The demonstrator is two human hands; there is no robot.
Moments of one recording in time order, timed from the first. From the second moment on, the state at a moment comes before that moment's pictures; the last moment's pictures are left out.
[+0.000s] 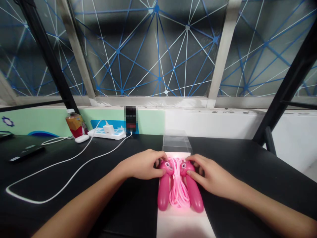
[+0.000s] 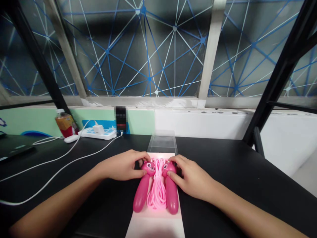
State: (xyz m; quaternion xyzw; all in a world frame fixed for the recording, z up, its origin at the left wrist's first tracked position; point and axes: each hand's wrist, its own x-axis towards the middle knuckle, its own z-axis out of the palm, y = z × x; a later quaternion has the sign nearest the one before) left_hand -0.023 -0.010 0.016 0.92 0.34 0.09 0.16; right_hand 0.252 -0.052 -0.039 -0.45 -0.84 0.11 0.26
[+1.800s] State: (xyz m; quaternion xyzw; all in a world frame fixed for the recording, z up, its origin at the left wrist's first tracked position) left_hand -0.020 0.050 -0.026 0.91 0.34 0.24 0.09; right_hand 0.219 -0.089 -0.032 -0.25 -0.94 -0.18 0.12
